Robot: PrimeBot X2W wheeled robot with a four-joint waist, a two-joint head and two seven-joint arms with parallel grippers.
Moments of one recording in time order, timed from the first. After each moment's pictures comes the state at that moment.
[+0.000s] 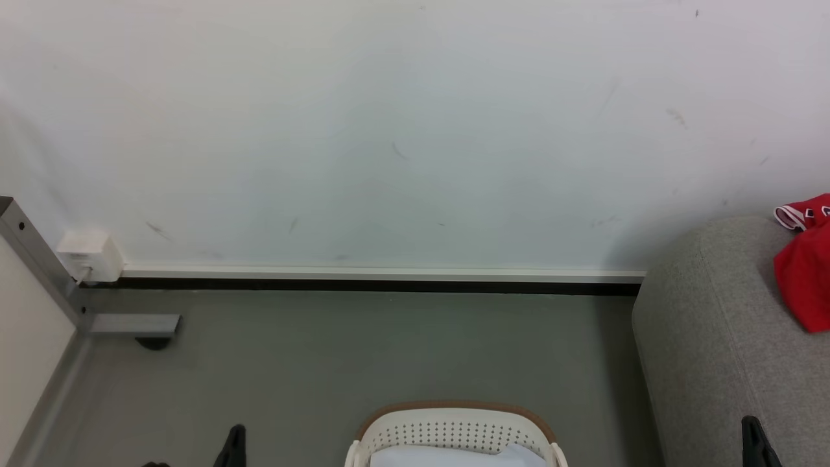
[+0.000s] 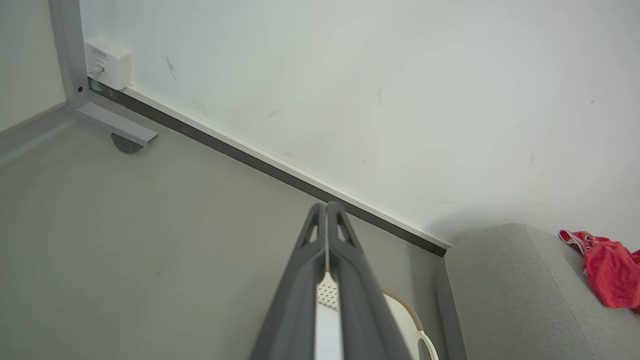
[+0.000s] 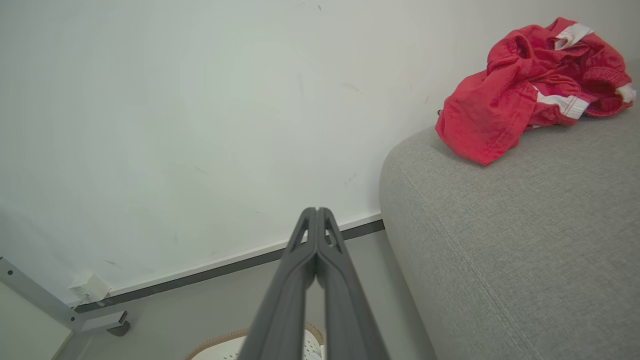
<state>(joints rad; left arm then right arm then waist) 0.04 0.10 -0.09 0.29 -0.57 -0.02 -0.18 0.14 -0.05 -0.08 0.14 0.49 0.13 -0.18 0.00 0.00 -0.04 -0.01</state>
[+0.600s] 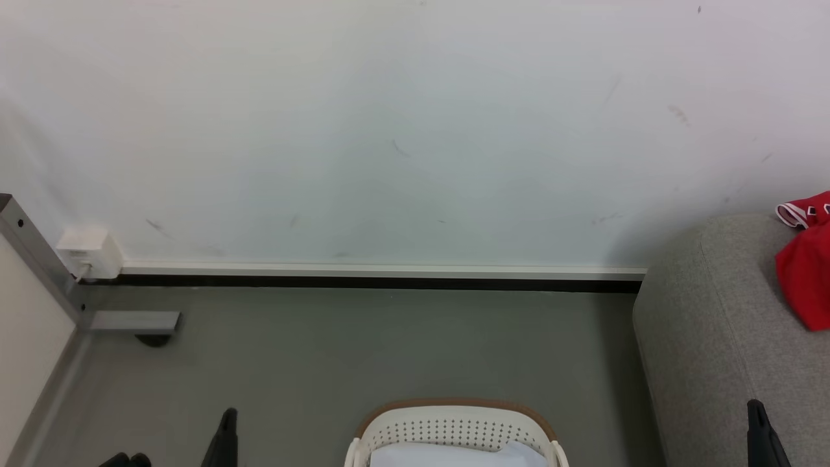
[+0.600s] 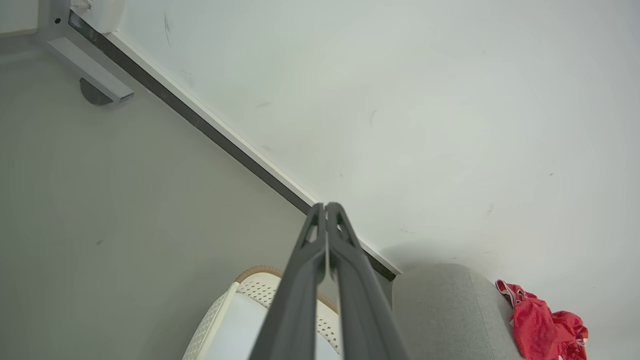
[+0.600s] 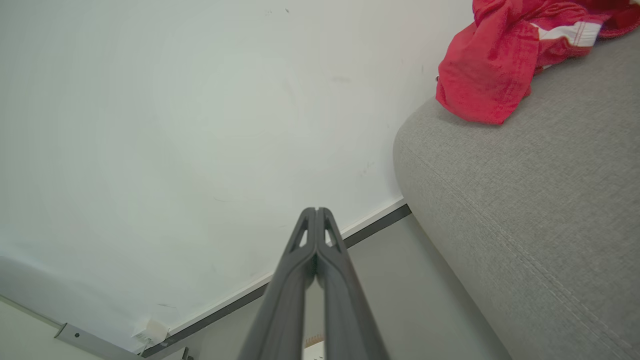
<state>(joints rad) 0.01 0.09 -0.04 0.28 -0.83 -0.04 -0.11 0.08 -0.05 -0.09 0.16 0.76 0.13 -0.11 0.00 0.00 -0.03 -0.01</state>
